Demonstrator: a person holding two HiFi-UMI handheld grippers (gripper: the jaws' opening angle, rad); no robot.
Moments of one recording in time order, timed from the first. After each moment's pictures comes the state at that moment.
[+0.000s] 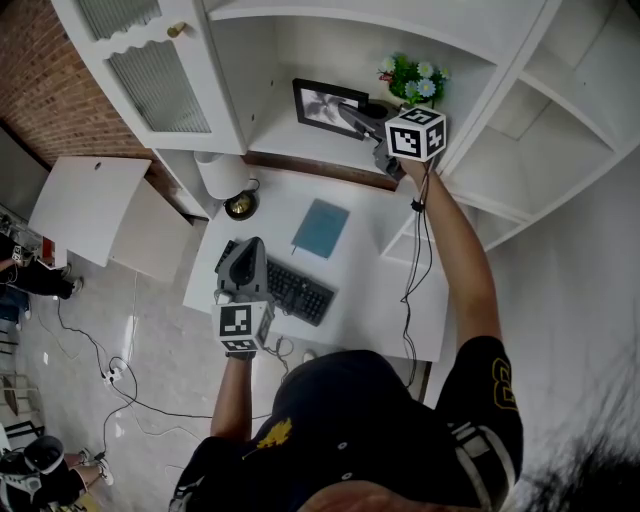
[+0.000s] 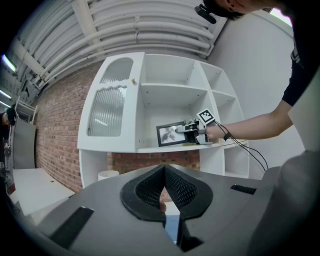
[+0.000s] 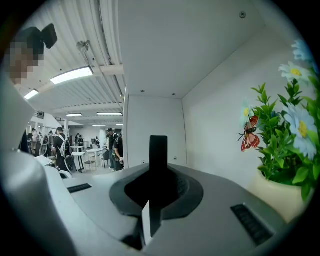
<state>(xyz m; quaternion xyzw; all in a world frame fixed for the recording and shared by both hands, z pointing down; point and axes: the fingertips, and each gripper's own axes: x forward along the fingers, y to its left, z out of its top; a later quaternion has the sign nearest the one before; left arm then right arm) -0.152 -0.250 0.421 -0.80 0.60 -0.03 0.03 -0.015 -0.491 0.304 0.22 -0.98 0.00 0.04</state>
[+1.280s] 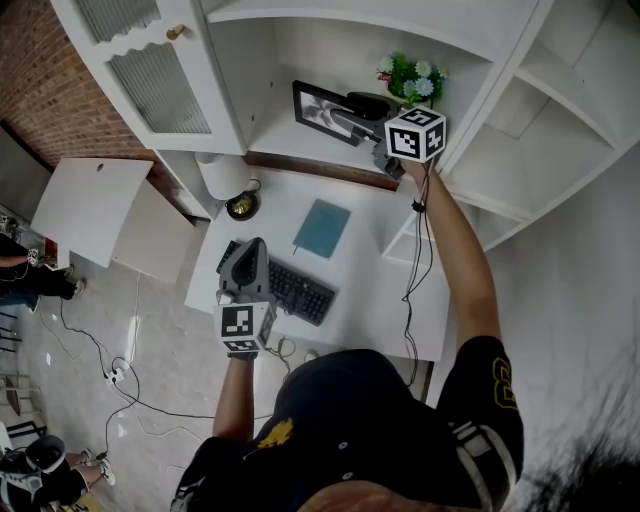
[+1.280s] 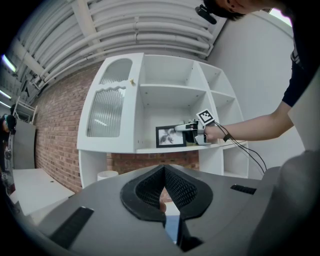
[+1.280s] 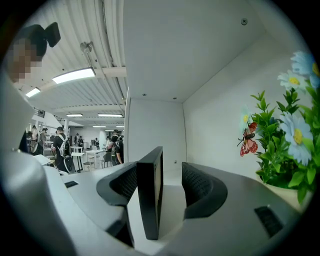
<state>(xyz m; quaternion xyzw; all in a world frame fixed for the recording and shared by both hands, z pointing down) -0.148 -0.247 0.418 -0.80 0.60 -0.04 0.03 -0.013 -0.489 0.297 0.22 -0.98 -0.01 0.02</state>
